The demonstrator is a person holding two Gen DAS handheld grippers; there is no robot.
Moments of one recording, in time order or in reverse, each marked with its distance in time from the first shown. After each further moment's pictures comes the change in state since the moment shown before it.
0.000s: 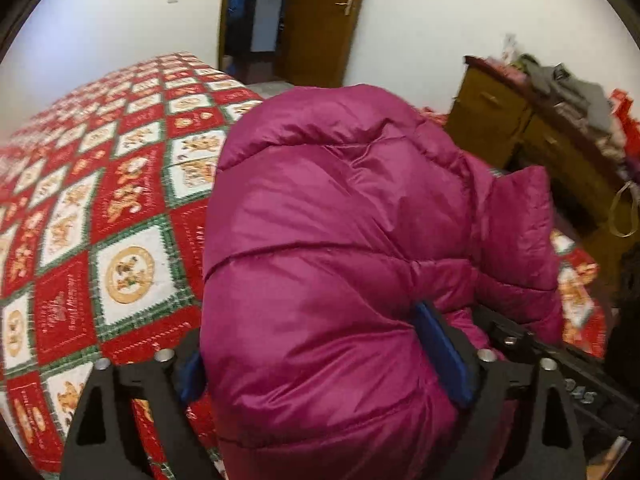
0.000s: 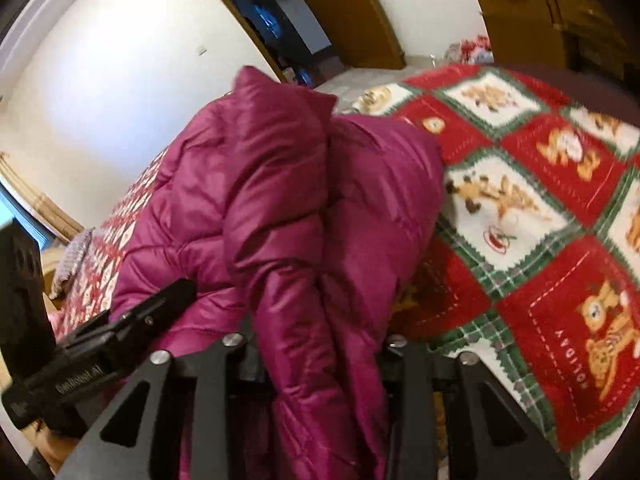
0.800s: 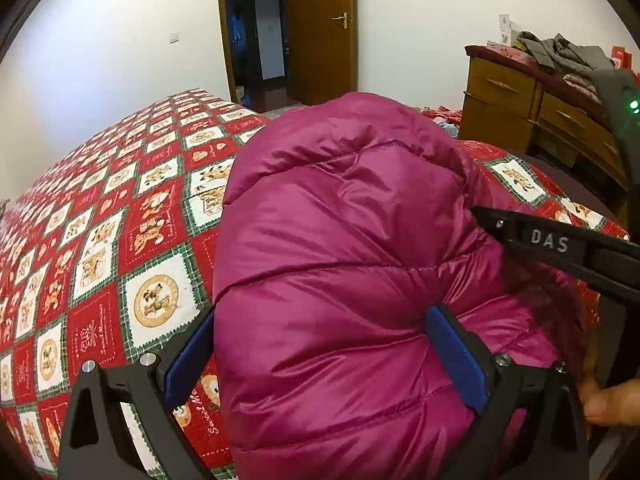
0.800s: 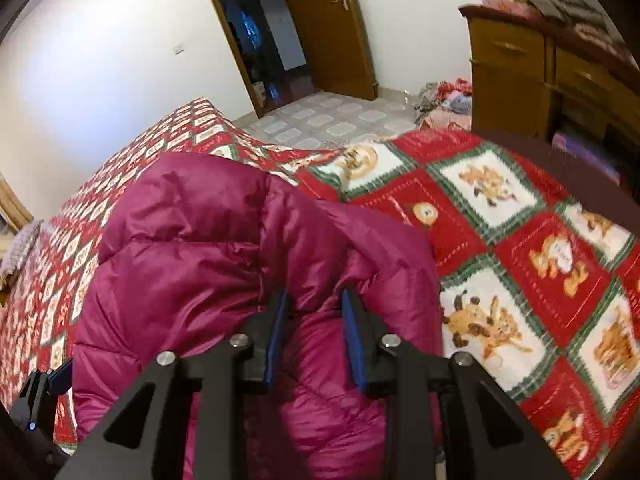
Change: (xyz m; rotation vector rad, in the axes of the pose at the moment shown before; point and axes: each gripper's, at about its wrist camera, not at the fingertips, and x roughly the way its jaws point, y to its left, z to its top) left arm 0.003 -0.023 -0.007 0.113 -0.071 0.124; right arm 0.014 0.014 0.042 -0.104 -0.073 -0.221
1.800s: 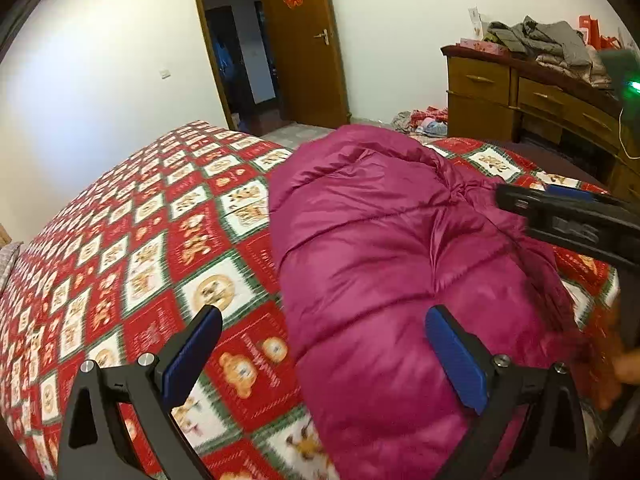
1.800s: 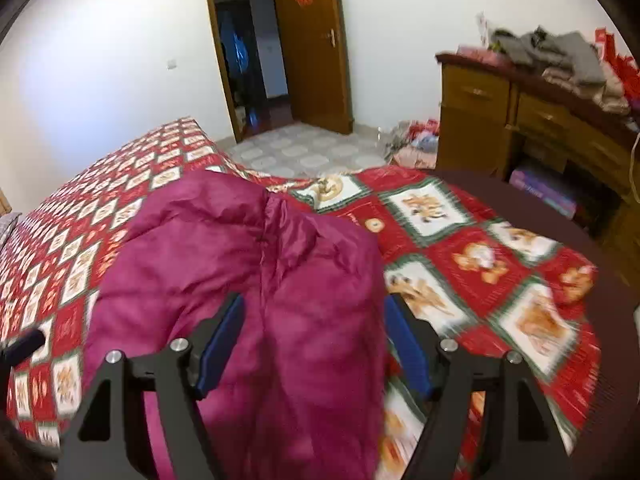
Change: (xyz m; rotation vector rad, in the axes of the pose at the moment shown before) left arm -0.076 0.015 -0.025 0.114 -0.066 0.035; right arm -0.096 0.023 -0.041 -0.083 -0.135 -0.152
